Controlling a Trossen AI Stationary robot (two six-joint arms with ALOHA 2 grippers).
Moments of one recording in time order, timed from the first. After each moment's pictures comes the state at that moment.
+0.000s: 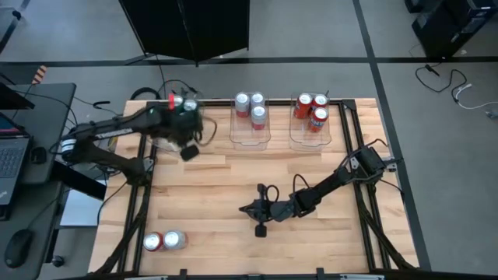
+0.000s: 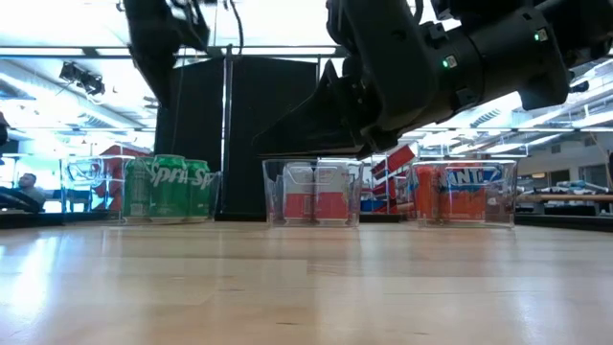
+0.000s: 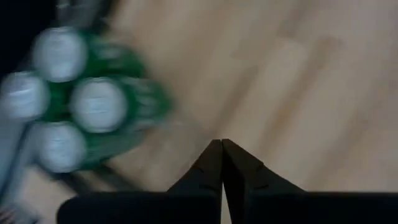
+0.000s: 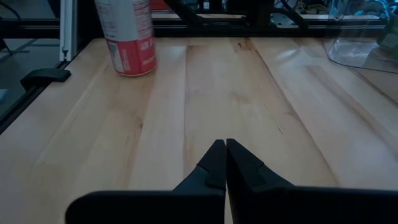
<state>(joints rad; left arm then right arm) 0.24 1.25 1.24 -1.30 -0.30 -0.23 0.41 2.03 0.95 0.71 0.44 0.18</state>
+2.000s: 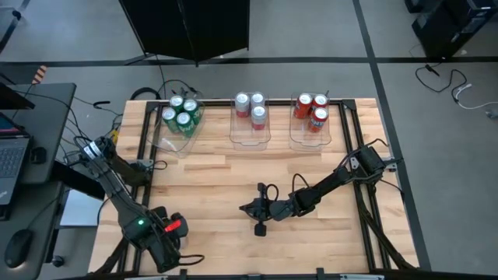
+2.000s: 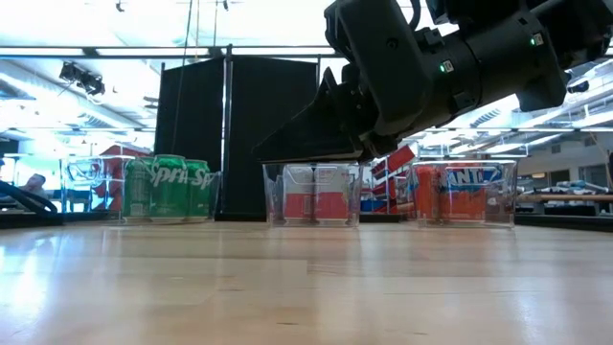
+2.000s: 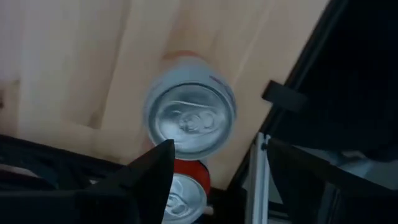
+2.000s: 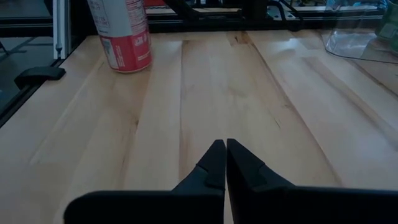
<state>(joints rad) -0.89 1.60 1.43 -1.25 0.07 -1.30 0.41 2.03 0.95 0.68 0.44 0.21</state>
